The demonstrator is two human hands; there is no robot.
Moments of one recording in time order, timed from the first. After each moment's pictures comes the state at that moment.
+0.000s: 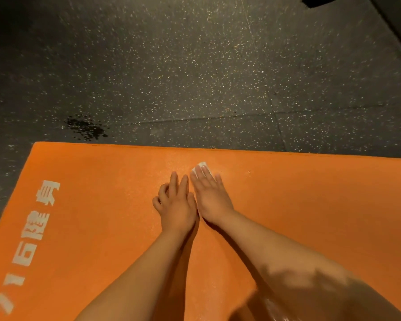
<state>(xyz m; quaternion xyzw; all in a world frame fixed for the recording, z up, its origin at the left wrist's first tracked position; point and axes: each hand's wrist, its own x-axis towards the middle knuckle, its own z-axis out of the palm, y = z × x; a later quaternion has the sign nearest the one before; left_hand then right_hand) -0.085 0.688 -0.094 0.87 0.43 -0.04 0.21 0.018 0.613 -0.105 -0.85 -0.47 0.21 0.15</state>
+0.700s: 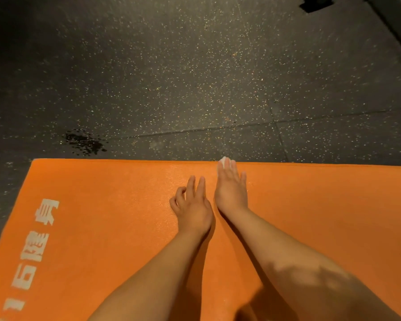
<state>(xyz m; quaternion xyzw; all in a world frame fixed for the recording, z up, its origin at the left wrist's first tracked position) -0.035 0.685 -0.096 0.89 0.39 -0.06 0.23 0.077 0.624 -0.105 -0.93 -0.29 0.15 0.17</state>
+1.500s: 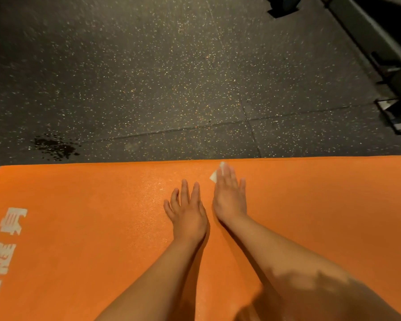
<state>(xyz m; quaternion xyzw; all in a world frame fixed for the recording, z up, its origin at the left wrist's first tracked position) -0.025 0.632 -0.113 0.90 0.36 -0.04 0.23 0.084 0.554 -0.106 -0.94 -0.28 0.15 0.13</state>
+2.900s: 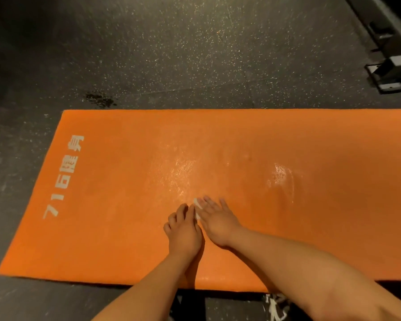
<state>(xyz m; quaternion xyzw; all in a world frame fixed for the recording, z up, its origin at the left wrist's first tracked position) -0.265 0.467 -0.040 0.87 0.42 -0.14 0.22 -0.149 0.386 -0.053 -0.79 -0.52 0.33 0.02</state>
